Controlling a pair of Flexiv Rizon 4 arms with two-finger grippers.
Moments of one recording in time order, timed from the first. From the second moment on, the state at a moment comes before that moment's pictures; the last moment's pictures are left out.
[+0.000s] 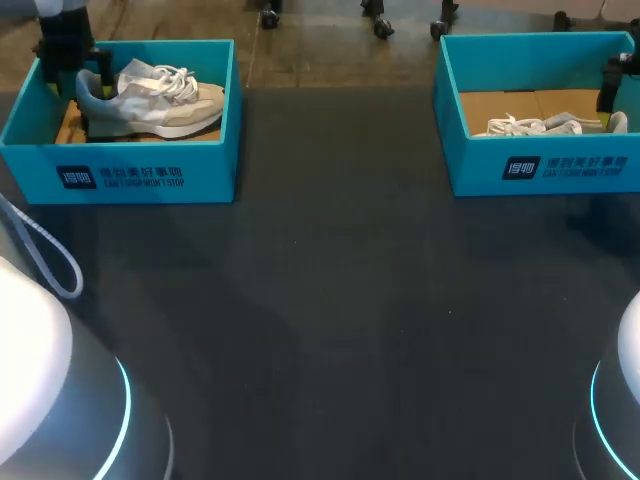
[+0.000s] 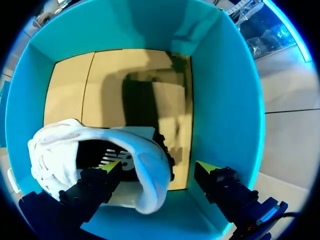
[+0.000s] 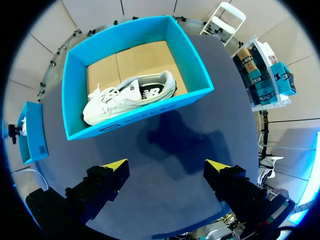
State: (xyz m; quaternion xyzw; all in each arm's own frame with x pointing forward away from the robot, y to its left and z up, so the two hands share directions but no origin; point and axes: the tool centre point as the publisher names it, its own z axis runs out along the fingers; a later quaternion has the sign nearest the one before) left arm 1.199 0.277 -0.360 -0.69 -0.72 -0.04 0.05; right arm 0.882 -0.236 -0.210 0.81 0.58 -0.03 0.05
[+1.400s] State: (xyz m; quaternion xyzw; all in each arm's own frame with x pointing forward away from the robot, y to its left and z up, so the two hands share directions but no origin) left arm 1.199 0.290 -0.381 -0.69 -0.72 -0.02 0.04; right arm 0.882 -0.236 -0.210 0.81 0.58 -0.03 0.05
